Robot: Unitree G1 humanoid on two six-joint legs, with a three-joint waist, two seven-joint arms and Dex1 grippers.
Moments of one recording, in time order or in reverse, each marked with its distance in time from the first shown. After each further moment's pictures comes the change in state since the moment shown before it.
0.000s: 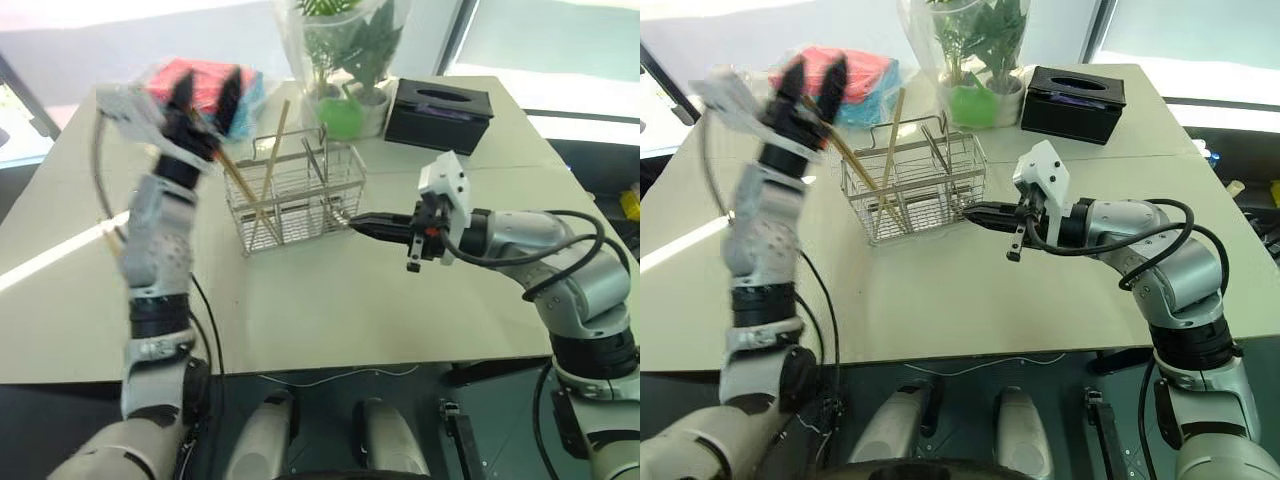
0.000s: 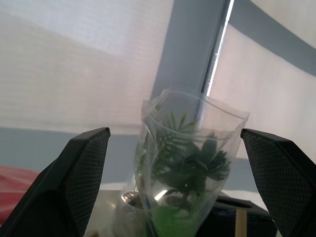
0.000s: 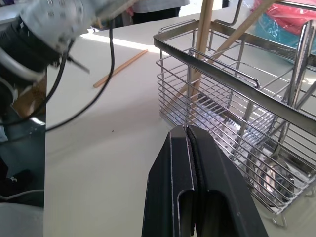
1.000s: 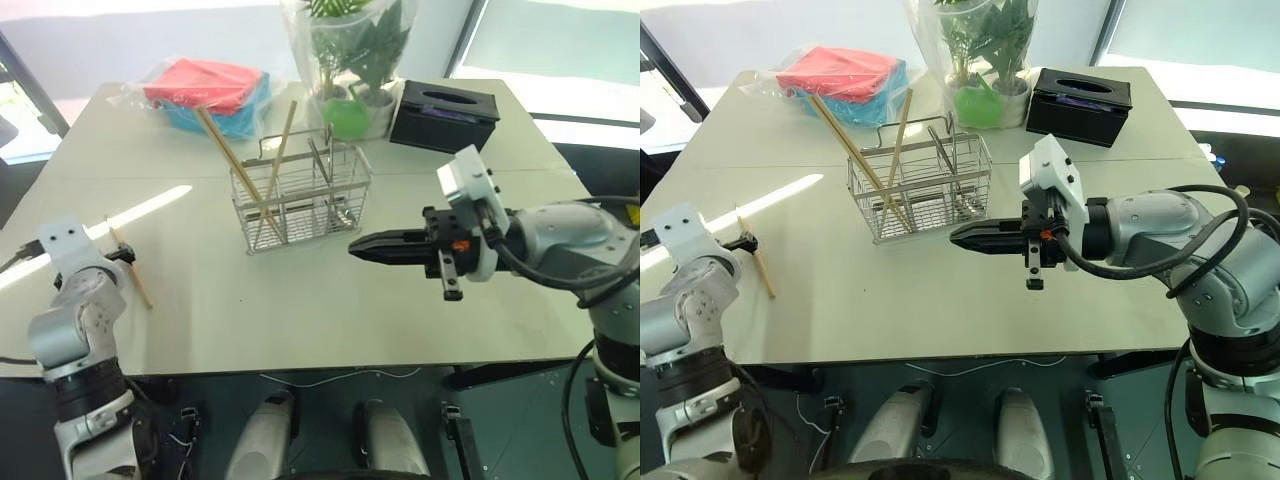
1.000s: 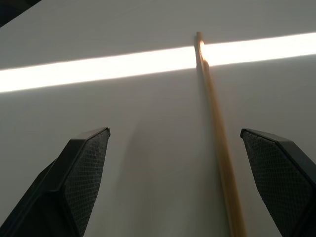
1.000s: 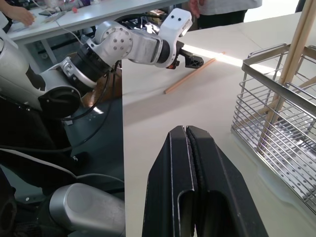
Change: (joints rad) left arm 0.325 0.062 0.198 -0.096 0.303 0.805 0.619; right arm -0.054 -0.124 -0.075 -0.156 0.311 0.181 0.027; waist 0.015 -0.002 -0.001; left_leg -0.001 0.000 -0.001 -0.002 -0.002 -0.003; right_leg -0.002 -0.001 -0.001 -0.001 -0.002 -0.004
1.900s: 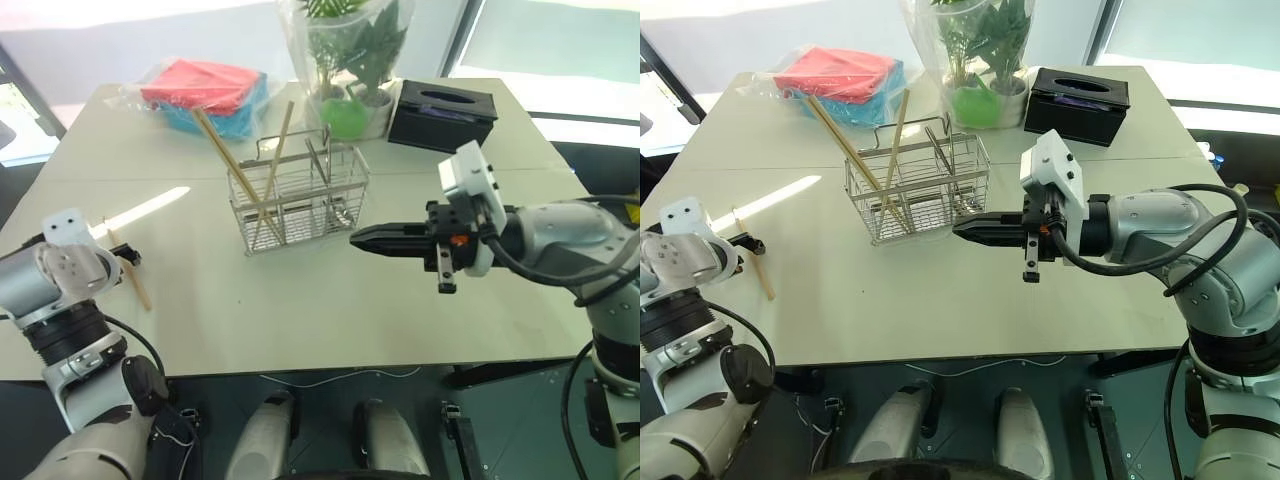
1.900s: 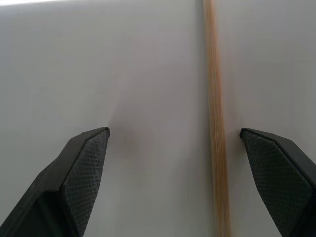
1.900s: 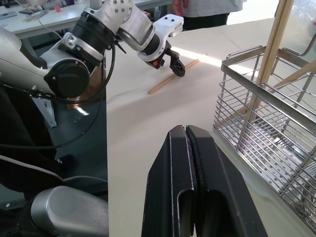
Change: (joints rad) left arm -0.262 0.022 0.172 0.131 0.137 0.509 -0.123; right arm 0.004 0.003 0.000 0.000 -0.025 -0.019 -0.041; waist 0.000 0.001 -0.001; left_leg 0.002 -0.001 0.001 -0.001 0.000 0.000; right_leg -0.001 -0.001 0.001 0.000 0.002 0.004
